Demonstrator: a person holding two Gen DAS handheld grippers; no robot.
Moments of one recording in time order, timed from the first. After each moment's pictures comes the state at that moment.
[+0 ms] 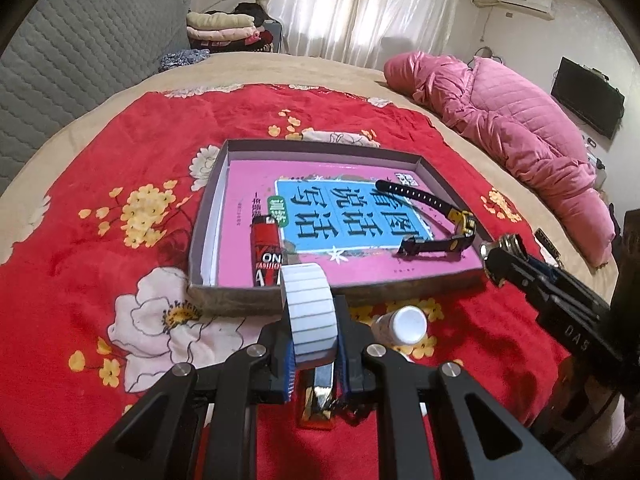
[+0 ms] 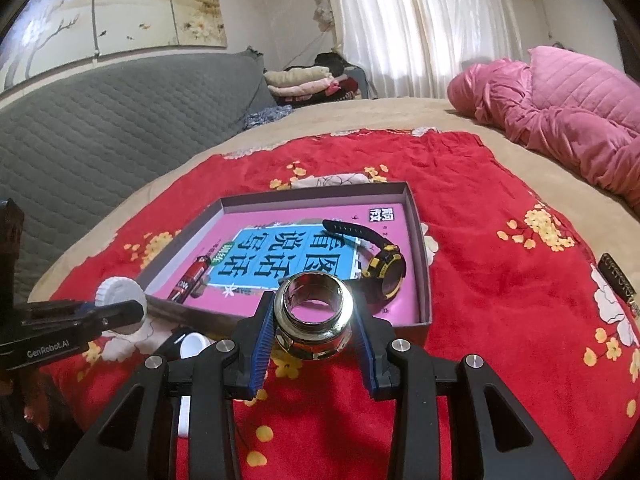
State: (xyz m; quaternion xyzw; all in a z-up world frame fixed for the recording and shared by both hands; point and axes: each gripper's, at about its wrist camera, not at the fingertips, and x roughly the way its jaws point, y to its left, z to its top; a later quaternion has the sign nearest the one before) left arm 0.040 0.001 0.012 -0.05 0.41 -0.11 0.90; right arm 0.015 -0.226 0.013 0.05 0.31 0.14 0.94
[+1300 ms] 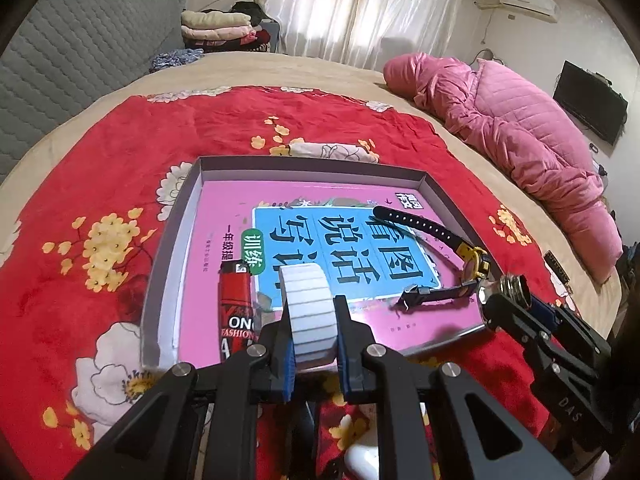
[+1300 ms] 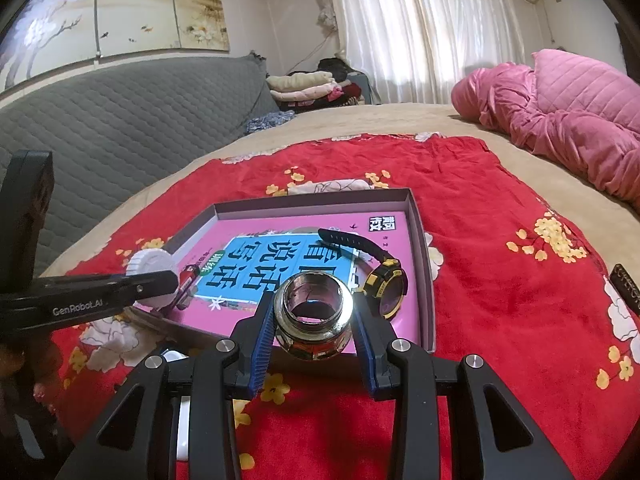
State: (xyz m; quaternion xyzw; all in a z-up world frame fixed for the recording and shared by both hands) left arm 0.095 -0.024 0.005 -0.06 0.41 -0.11 0.90; right arm 0.037 -0.230 0.003 0.05 0.30 0.15 0.94
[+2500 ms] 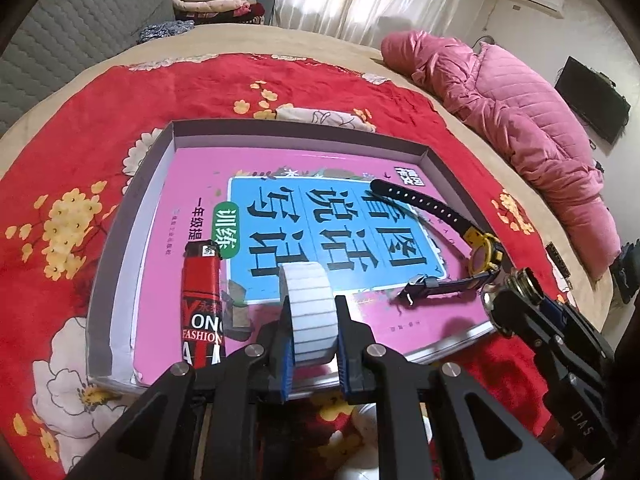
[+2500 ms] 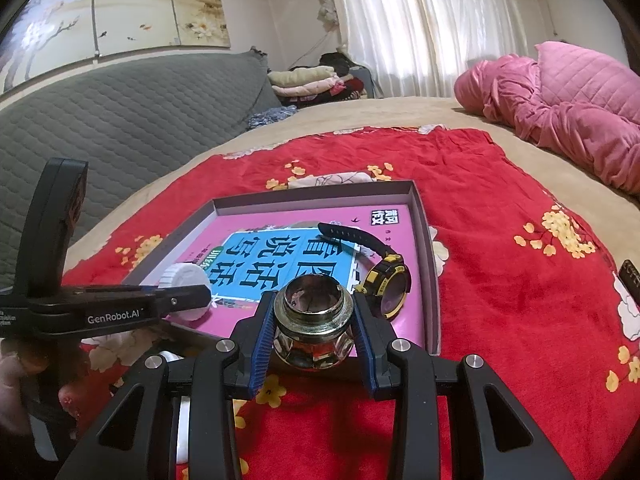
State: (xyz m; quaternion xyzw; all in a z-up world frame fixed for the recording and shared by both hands) left arm 0.117 -0.033 -0.023 -0.07 0.46 -0.13 0.88; right arm 0.048 -0.232 -0.006 0.06 0.31 0.16 0.94
